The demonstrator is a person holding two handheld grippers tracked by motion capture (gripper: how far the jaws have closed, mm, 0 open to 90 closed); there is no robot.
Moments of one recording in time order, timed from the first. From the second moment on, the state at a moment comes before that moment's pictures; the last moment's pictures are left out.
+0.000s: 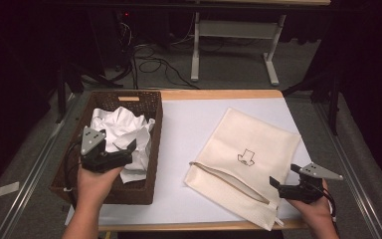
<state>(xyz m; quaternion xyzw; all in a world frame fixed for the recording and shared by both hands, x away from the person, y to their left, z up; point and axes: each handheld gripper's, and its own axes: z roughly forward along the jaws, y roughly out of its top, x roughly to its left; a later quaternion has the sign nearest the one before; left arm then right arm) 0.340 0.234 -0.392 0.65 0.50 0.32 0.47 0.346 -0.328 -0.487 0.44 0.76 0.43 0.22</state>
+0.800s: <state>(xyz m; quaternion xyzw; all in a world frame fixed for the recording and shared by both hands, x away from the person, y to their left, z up) 0.432 0.258 -0.435 0.66 0.57 0.30 0.40 0.351 -0.329 -0.497 0.46 0.76 0.42 0.20</state>
